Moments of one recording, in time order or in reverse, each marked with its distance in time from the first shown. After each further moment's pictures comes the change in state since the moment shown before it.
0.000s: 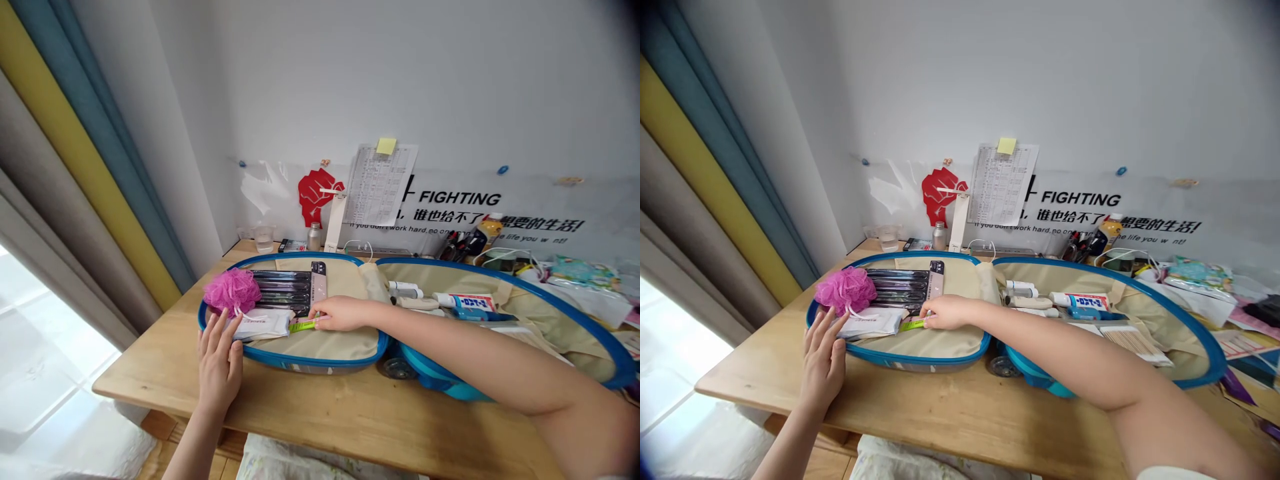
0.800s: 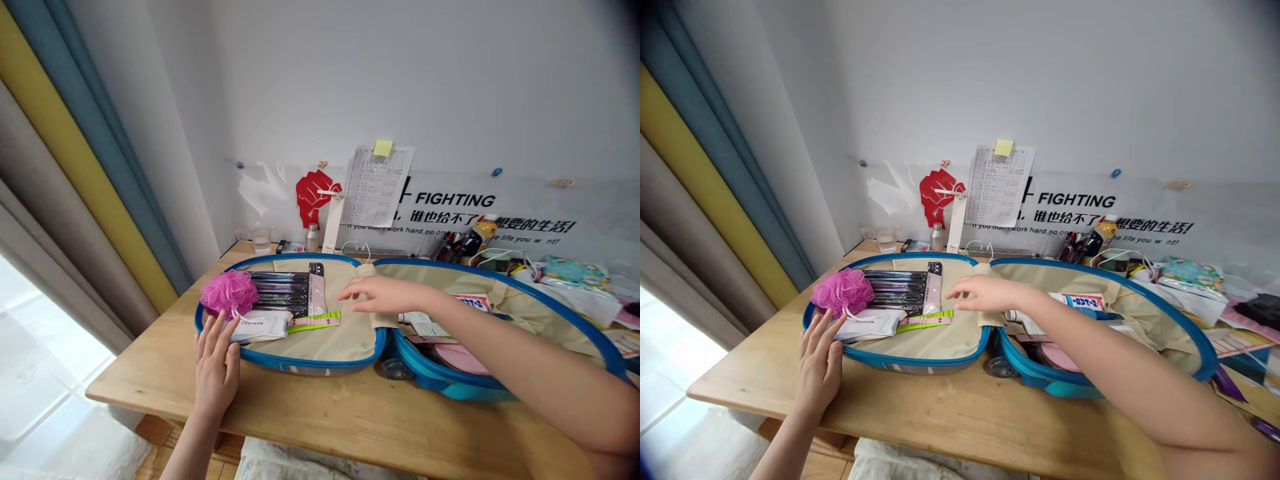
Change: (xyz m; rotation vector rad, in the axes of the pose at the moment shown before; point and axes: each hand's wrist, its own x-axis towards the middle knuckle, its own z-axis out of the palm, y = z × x) left_hand 0.000 -0.001 0.000 -0.006 0.013 0.051; right_hand -0.067 0.042 -0.041 0.065 0.108 -0.030
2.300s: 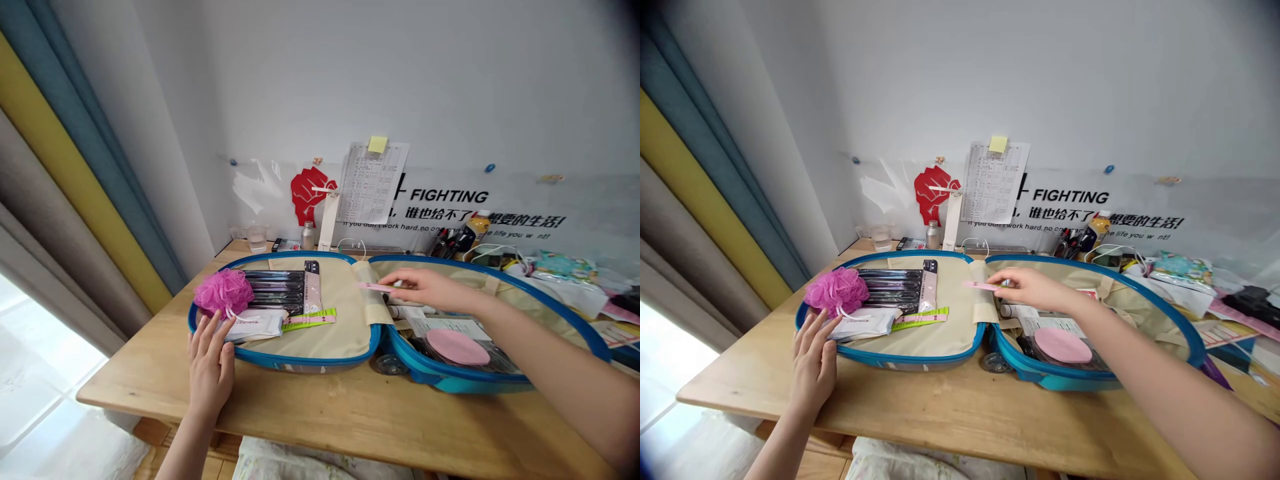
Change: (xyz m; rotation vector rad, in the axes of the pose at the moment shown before) left_hand 0.000 0.002 -0.001 0.000 -0.010 -0.011; right_hand -0.067 0.043 -0.001 0.208 0.228 0.330
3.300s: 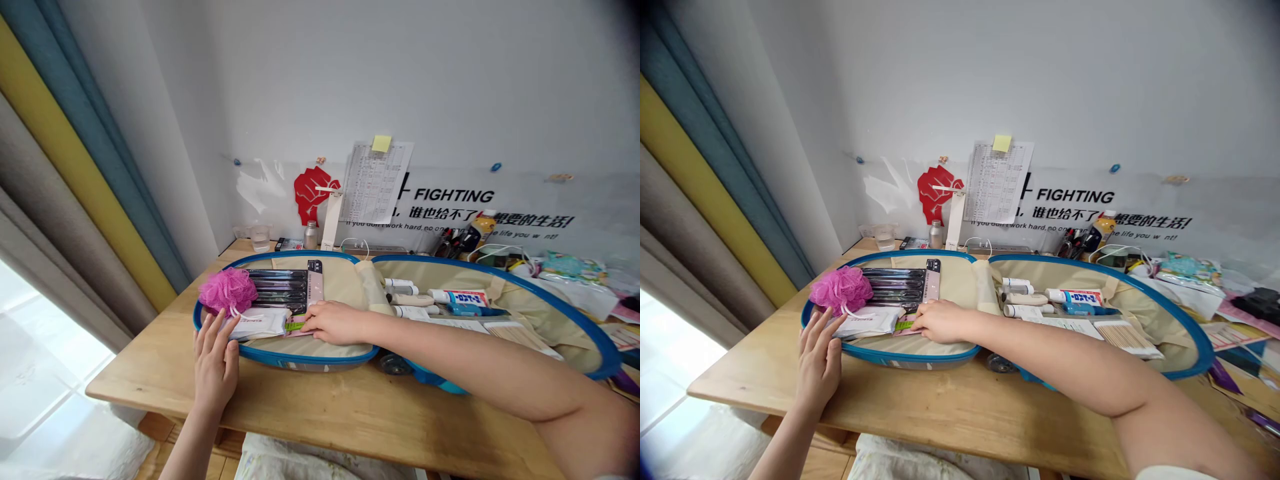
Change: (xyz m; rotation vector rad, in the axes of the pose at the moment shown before) left_hand 0.001 0.000 -0.001 0.003 -0.013 -0.041; right_hand 0.078 -0.091 0.123 -0.351 -0.219 -0.563
